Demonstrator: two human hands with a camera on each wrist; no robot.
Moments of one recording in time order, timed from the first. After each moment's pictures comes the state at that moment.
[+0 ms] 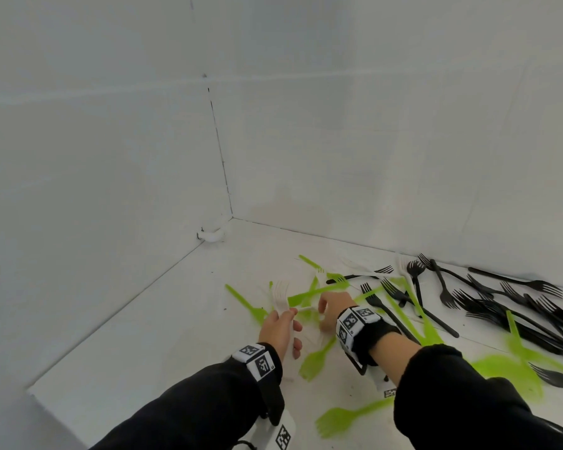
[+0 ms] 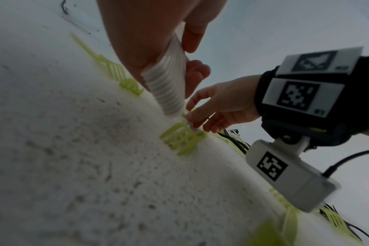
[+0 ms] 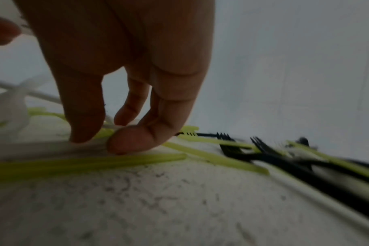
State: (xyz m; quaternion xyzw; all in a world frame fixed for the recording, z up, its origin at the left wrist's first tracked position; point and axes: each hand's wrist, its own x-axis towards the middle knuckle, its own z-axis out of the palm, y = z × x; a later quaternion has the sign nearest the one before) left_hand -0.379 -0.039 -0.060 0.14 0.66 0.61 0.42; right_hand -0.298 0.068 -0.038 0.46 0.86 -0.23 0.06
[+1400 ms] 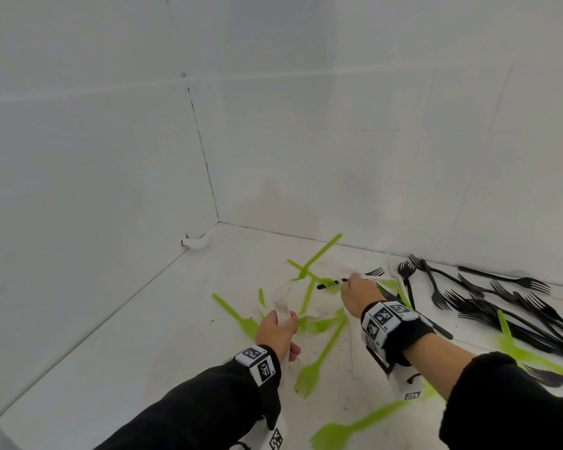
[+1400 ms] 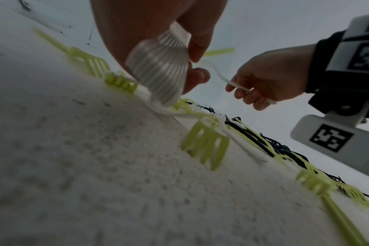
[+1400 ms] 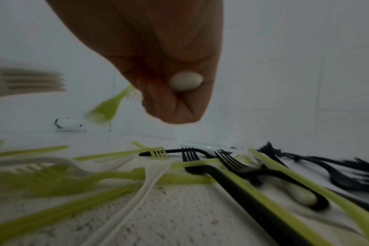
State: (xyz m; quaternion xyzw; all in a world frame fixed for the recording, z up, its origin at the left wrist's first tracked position) left_hand -0.381 -0.018 -0.065 0.23 0.73 0.54 0.35; right_hand -0.276 0.109 -0.023 0.56 0.79 -0.25 -0.05
